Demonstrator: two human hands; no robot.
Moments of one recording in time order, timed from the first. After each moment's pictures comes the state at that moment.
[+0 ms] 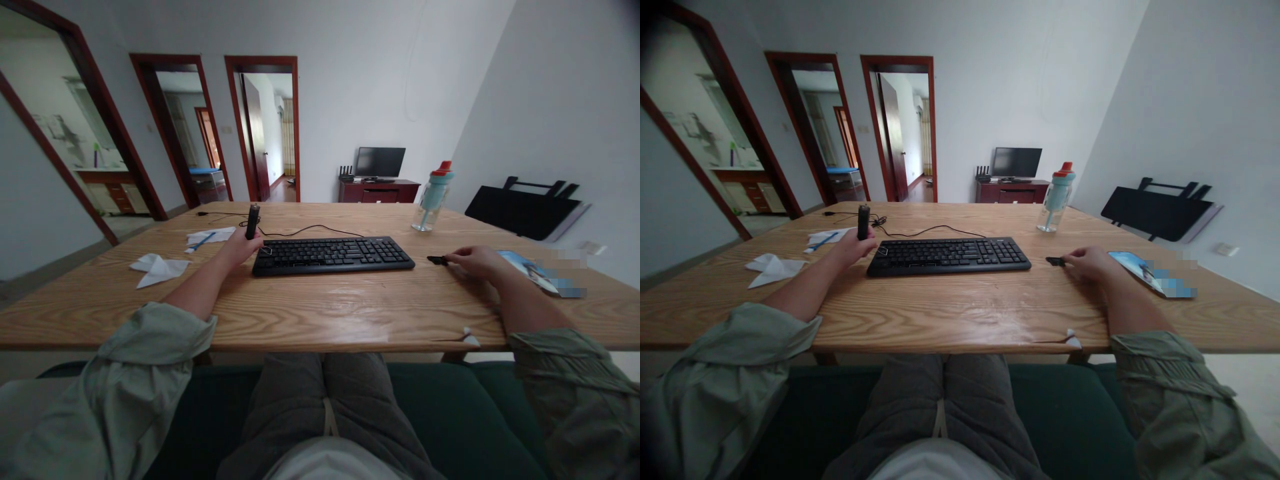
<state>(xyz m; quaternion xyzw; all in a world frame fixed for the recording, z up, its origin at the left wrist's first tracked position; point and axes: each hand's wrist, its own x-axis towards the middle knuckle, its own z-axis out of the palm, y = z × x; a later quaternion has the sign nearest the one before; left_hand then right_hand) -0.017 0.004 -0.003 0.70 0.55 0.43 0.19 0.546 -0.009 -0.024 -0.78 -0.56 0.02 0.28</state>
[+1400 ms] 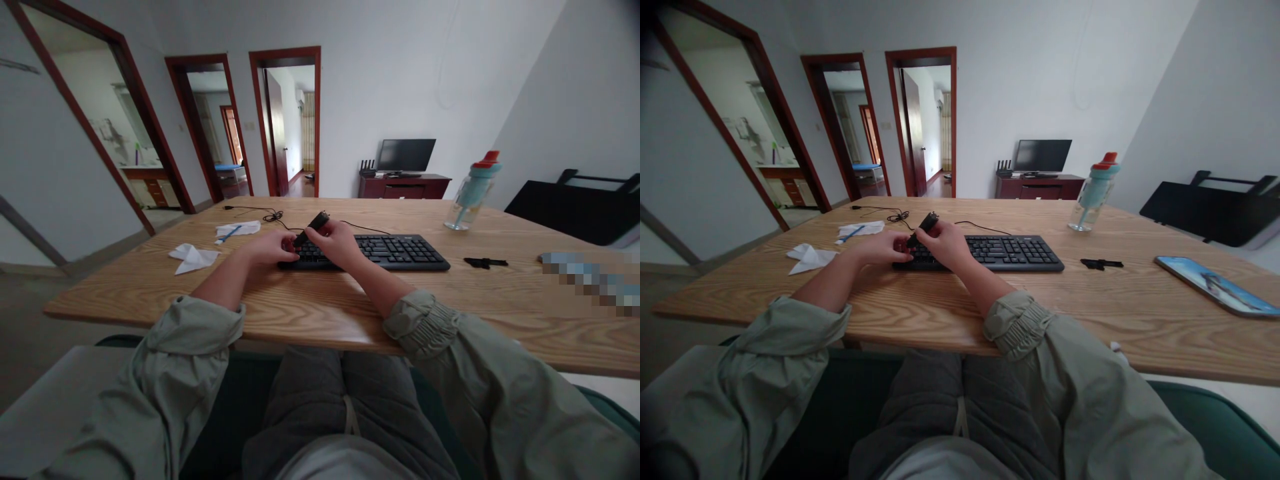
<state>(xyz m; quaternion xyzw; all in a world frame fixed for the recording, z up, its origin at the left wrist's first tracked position) -0.022 -0.004 0.002 0.83 0.46 0.20 0.23 0.190 -0.005 -0.007 -0.39 -0.76 0.19 0.49</state>
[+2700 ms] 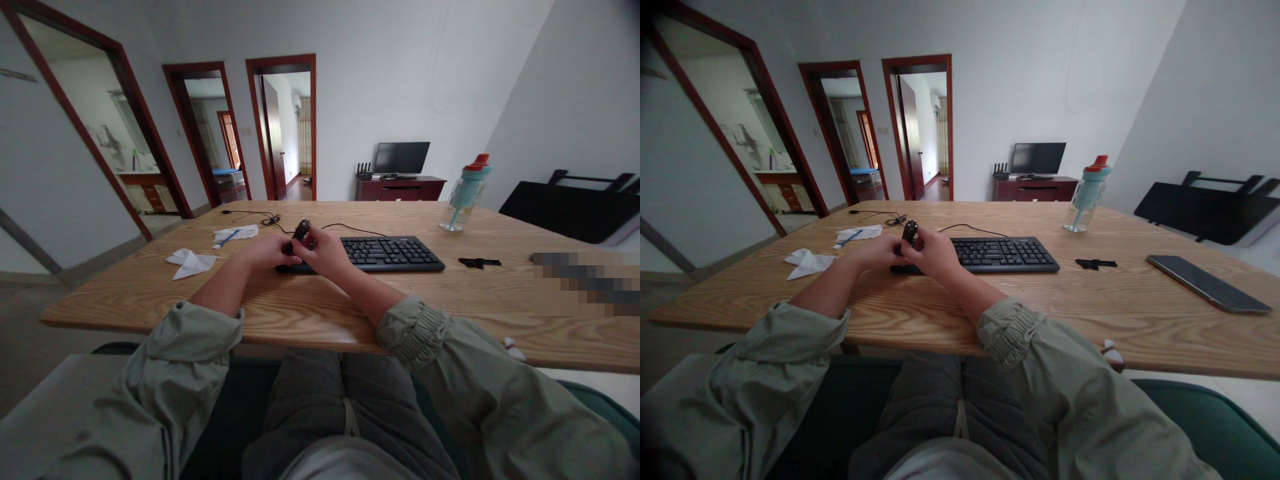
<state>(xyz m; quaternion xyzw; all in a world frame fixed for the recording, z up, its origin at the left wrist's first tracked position) -0.015 -0.011 0.009 0.85 0.47 0.16 0.15 0.175 -0.024 -0.010 -0.37 -0.80 0.09 0.47</state>
